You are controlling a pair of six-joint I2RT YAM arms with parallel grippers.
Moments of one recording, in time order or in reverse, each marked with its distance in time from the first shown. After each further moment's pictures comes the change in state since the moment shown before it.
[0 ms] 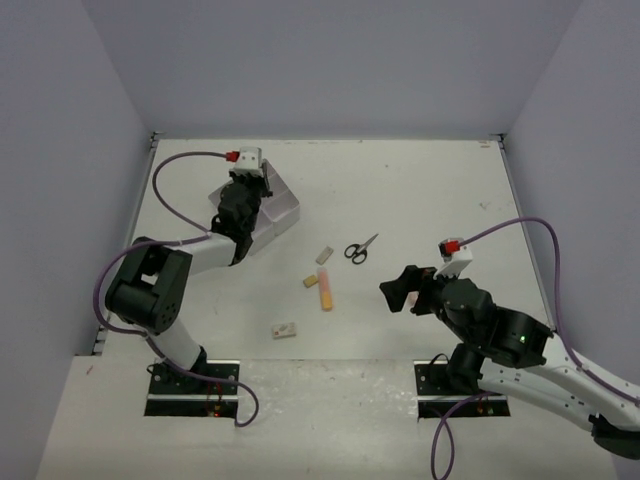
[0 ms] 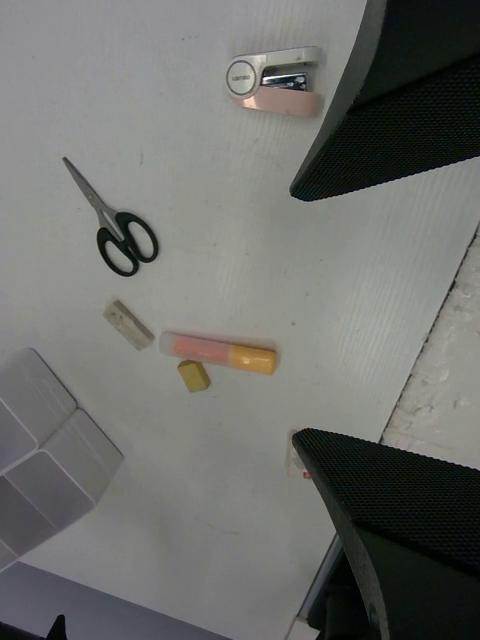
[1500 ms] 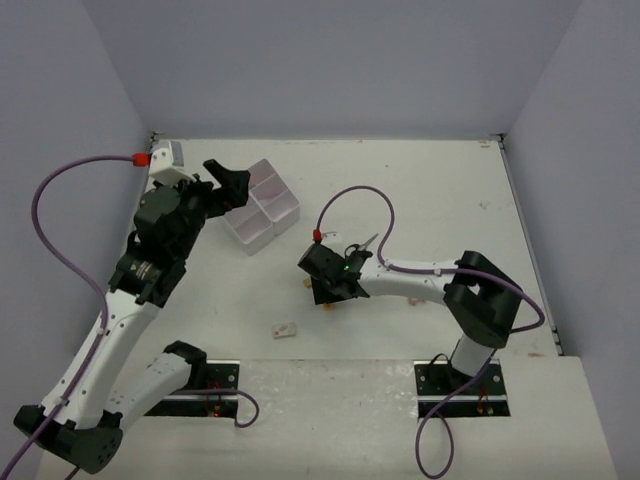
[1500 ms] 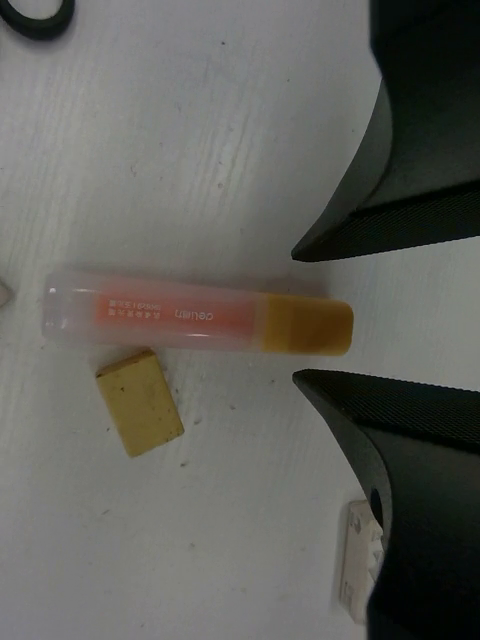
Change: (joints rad) left arm -0.001 -0.787 0.237 -1.206 0.065 -0.506; right arm 0.000 1.254 0.430 0.143 -0.200 0.065
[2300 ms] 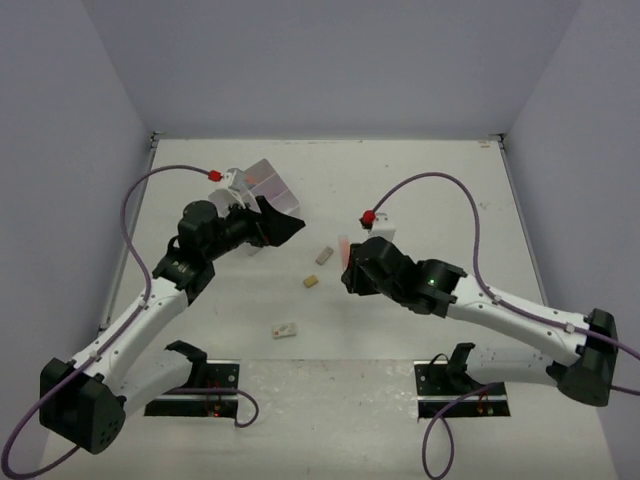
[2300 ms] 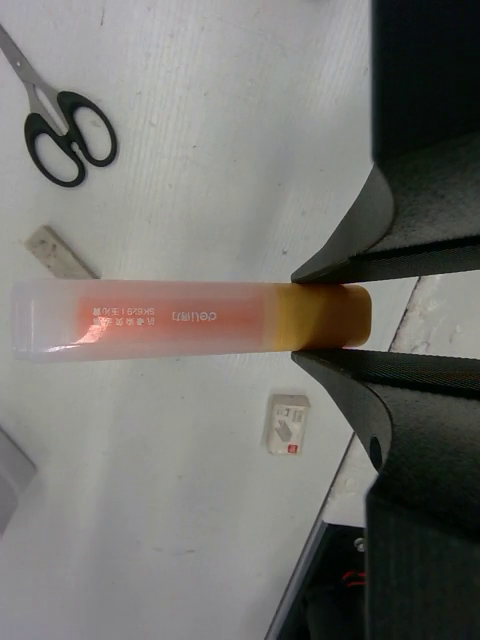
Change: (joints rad) left arm -0.020 0.091 -0.303 0.291 0.594 -0.112; right arm 0.008 -0.546 -0.103 -0.097 0.062 0.016
